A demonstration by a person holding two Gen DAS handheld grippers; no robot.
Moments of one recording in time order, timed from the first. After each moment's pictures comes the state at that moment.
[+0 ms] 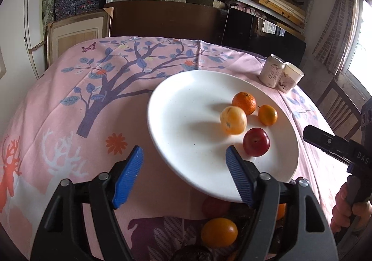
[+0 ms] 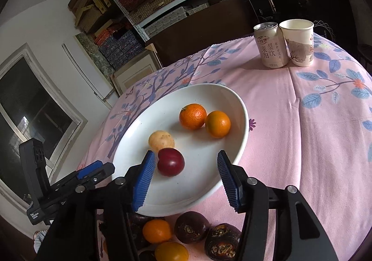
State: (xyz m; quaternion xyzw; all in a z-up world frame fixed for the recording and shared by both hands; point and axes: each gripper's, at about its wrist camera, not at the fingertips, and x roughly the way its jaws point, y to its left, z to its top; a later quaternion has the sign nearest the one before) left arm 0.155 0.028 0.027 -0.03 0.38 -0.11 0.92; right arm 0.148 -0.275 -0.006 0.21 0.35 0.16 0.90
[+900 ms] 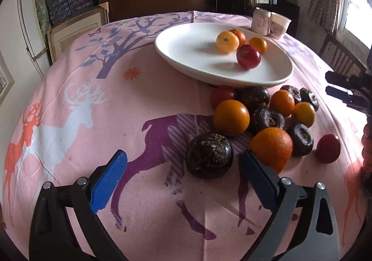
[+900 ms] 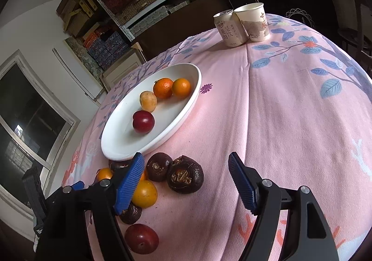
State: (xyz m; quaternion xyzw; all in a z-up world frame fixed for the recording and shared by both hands) left arm 0.062 0.034 -0.017 0.08 0.43 -0.10 0.90; right arm 0.077 -0.310 -0.030 0.22 0.37 0.12 0.89
